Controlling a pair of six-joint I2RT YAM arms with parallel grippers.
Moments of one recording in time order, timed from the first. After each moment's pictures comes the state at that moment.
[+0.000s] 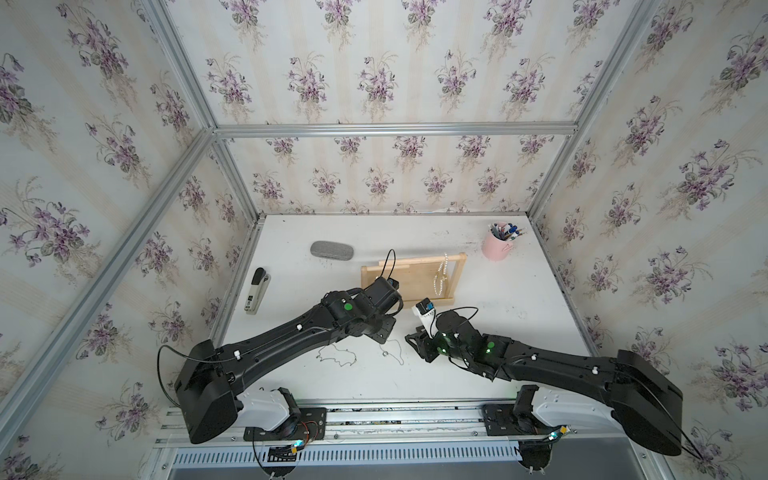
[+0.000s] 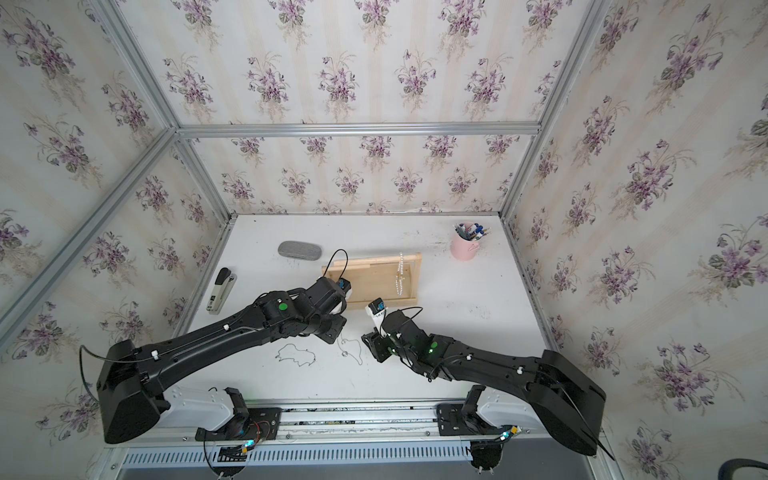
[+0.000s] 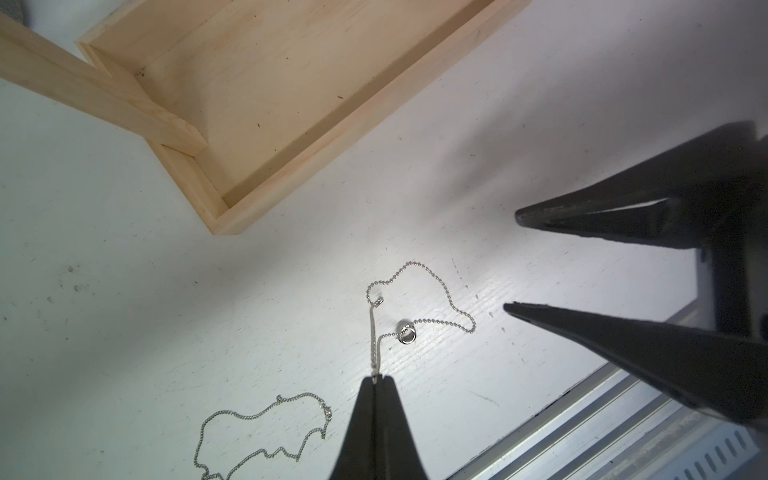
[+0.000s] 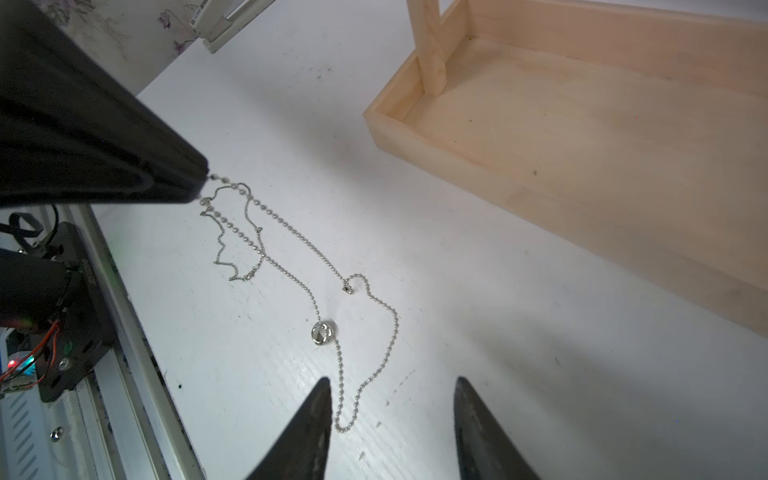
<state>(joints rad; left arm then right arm) -0.91 1.36 1.09 -0.84 -0.12 -0.34 0.99 1.22 0.47 0.11 -0.02 0.33</state>
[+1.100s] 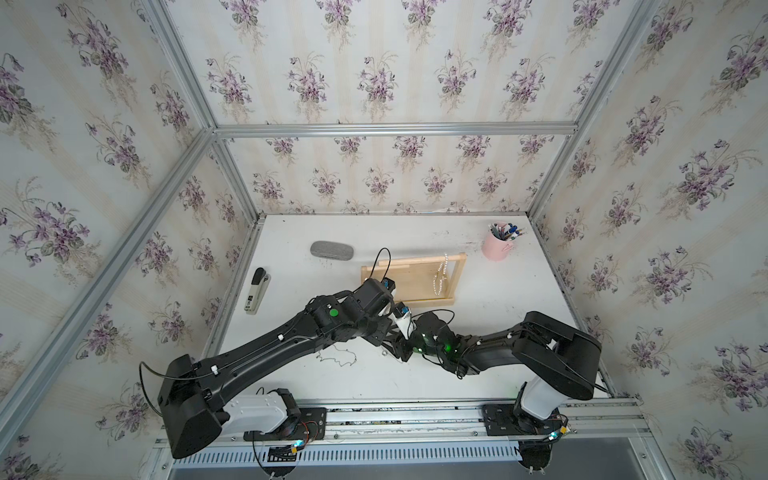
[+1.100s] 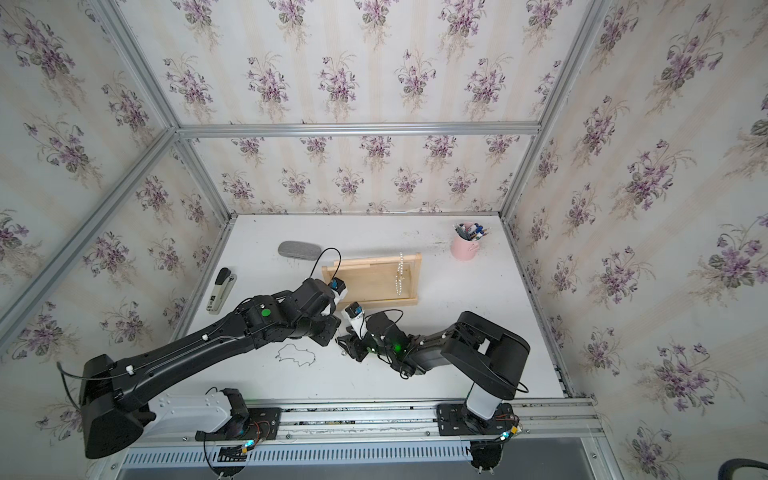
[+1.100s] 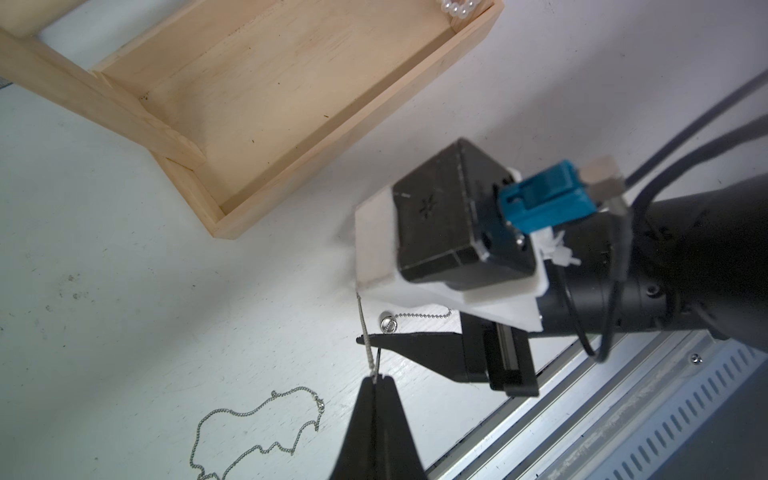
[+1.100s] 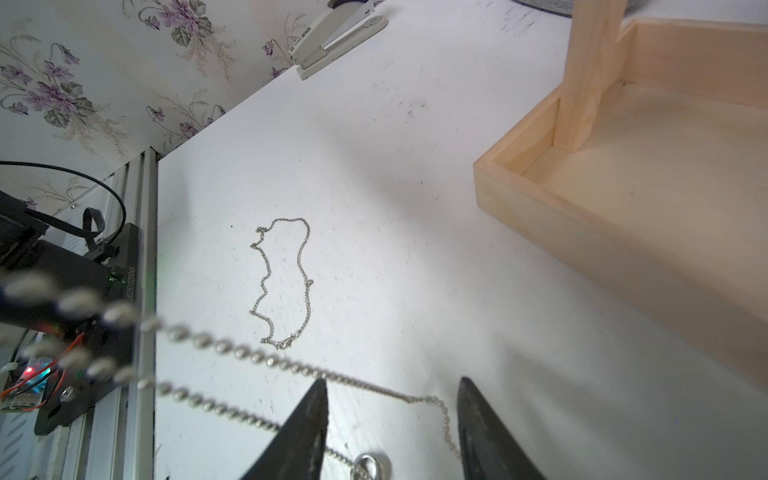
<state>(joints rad) -0.91 1.26 1.06 -0.84 -0.08 -0.33 1.01 1.68 0.50 0.71 -0.17 0.28</state>
